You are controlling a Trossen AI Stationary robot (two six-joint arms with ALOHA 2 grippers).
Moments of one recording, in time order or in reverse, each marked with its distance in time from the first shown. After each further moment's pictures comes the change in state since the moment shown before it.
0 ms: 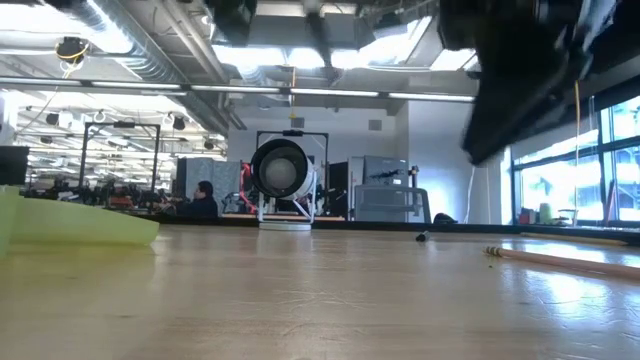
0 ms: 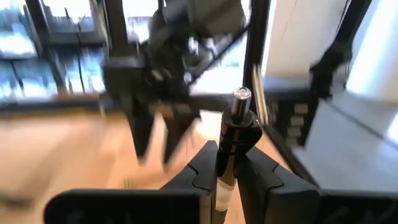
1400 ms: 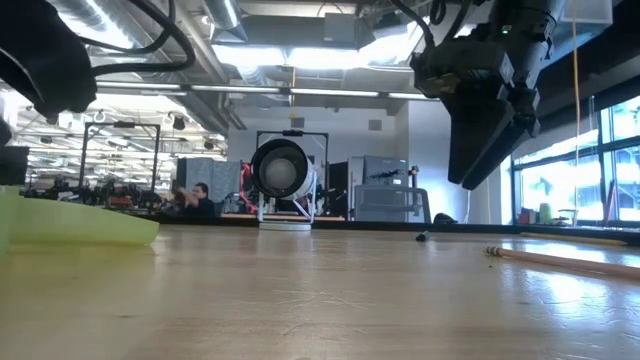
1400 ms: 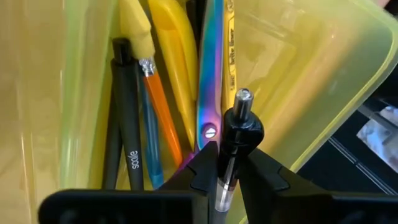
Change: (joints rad) left arm -0.110 0.205 0.344 -1.412 0.800 -0.921; right arm -0.201 0.000 -0.001 -0.100 -0.129 -0.038
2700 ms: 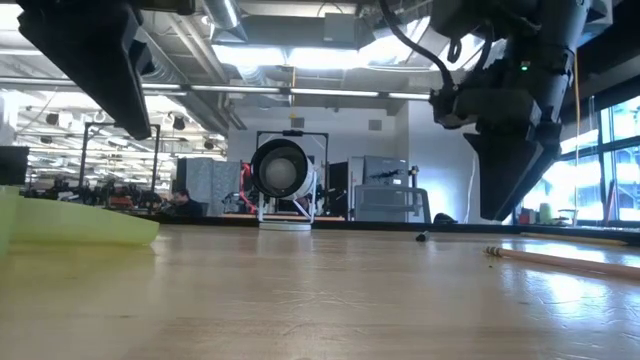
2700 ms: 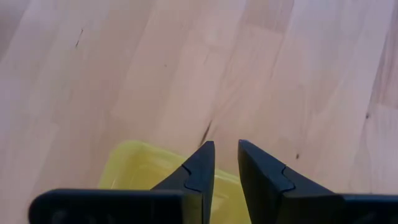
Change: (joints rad) left arm 0.002 -0.161 0.000 0.016 -0.867 0.151; right arm -0.005 -0.001 -0.114 0.029 -0.035 0.025
